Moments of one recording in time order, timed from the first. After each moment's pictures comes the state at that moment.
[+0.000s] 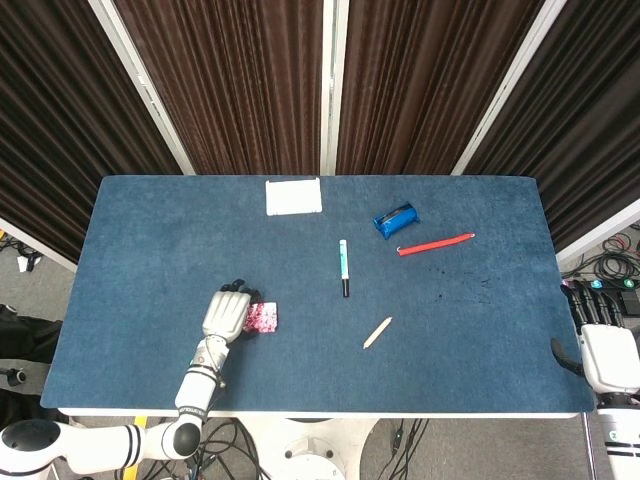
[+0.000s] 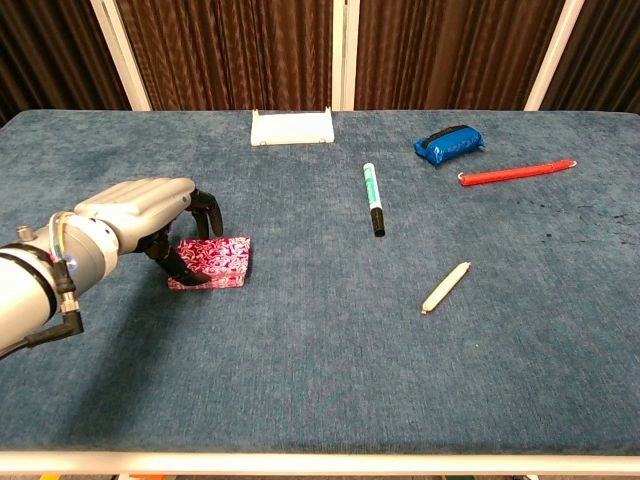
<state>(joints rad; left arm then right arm) -0.64 -1.84 -0.19 -1.44 0.88 1.13 0.64 0.10 -1.15 0.08 -1.49 -1.42 1.40 0.01</state>
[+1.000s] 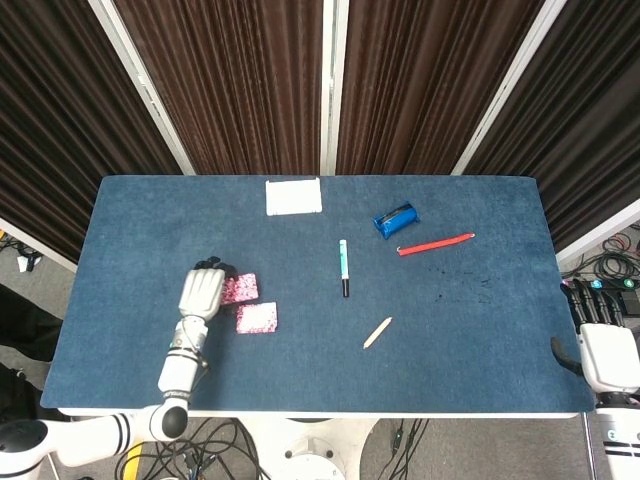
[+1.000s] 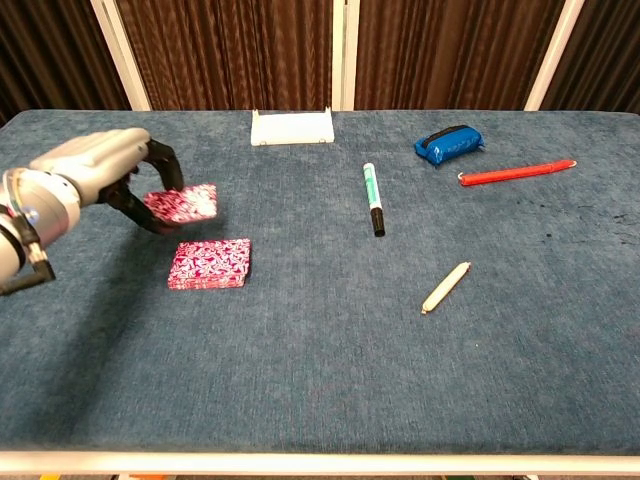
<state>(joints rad) -0.63 -1.80 -0.25 -1.31 0.95 1.14 0.48 0.10 -1.14 0.09 -1.53 -1.41 1.41 -0.04</state>
